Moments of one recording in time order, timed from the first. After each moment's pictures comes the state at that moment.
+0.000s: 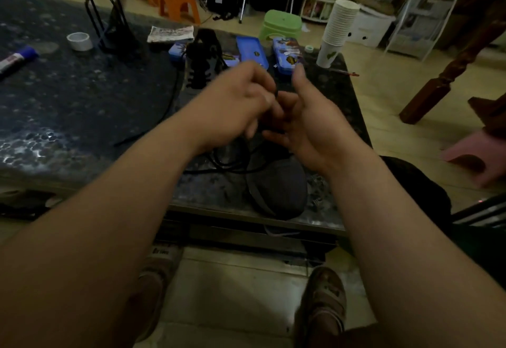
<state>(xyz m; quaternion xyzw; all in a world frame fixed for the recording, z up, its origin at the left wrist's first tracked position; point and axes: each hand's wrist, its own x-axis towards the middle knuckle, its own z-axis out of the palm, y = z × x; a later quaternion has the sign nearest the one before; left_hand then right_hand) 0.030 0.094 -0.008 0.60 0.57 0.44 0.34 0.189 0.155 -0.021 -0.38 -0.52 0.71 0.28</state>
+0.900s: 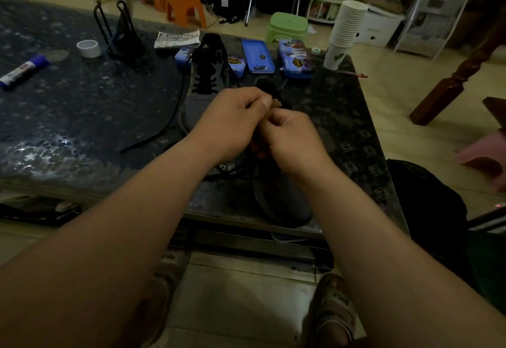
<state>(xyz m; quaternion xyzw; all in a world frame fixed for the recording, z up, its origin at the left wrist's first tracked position) 0.032 0.105 -0.035 0.57 0.64 0.45 0.26 0.158 0.138 -0.045 -0.45 -0.65 0.53 0.31</state>
